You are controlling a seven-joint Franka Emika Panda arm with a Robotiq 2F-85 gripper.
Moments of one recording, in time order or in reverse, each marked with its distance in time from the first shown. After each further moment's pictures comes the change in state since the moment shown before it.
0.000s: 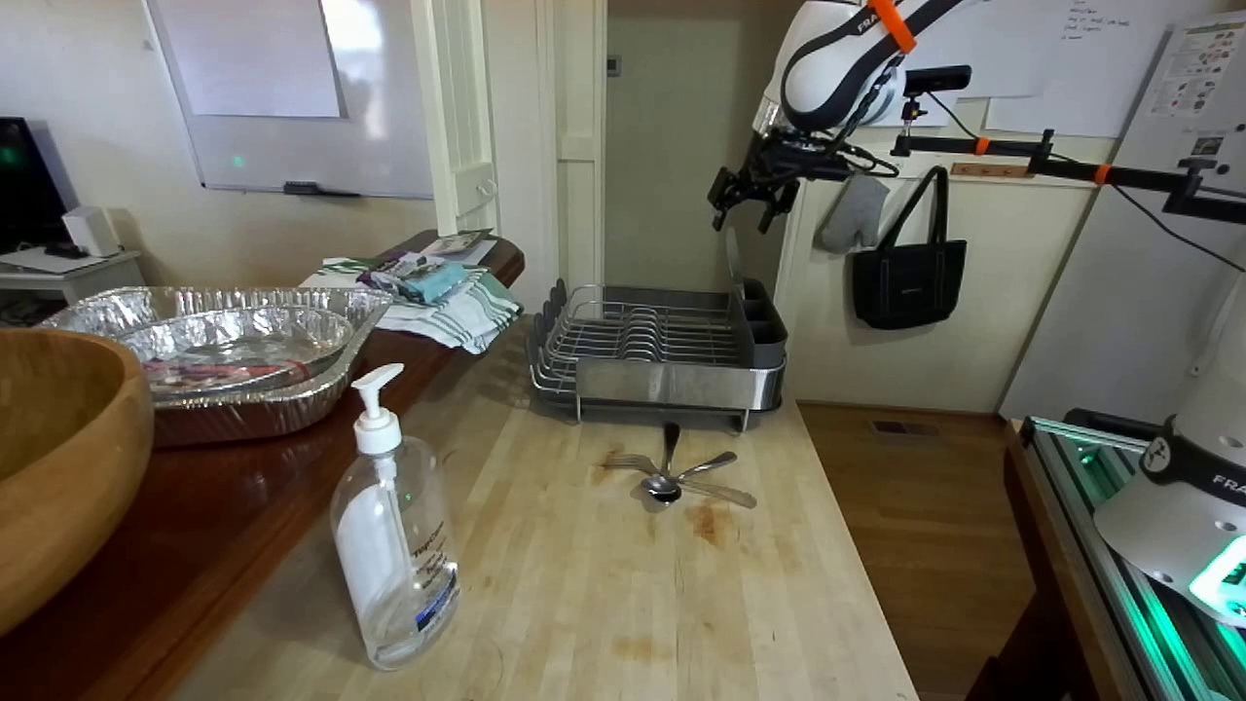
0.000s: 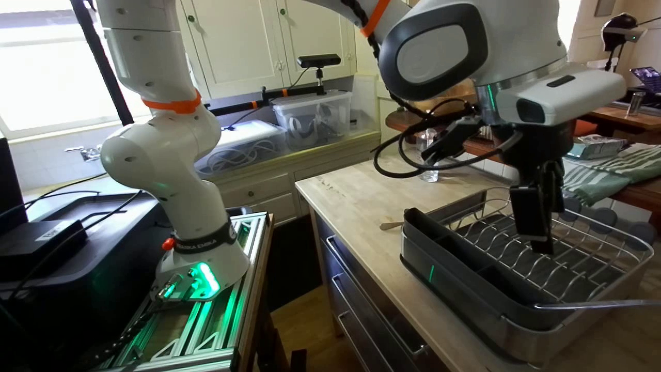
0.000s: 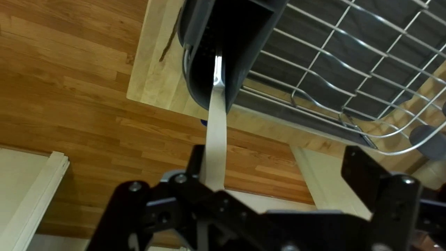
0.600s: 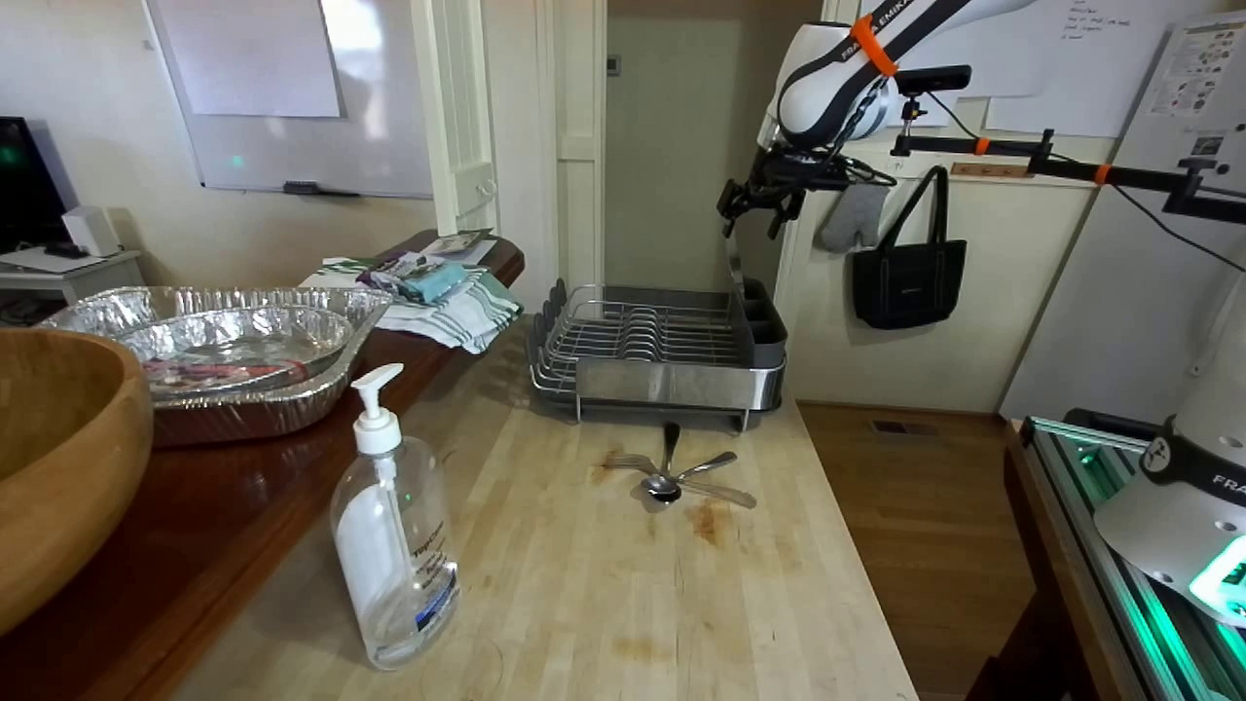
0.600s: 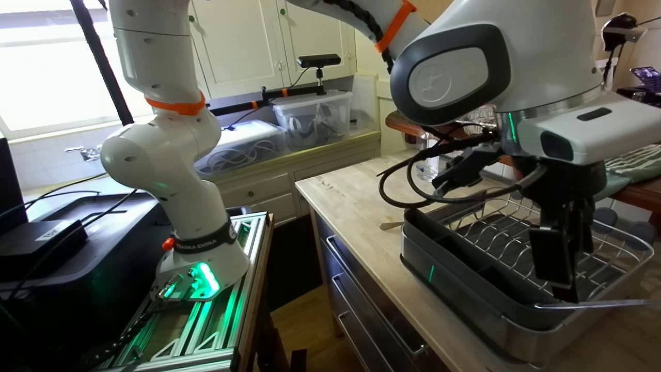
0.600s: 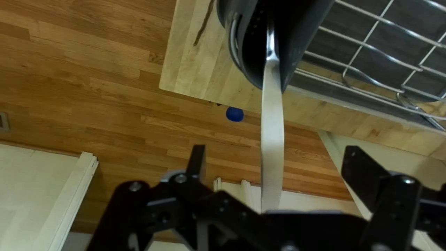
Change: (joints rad) arm 0.000 0.087 -0.073 0.055 -0.005 0.016 0.012
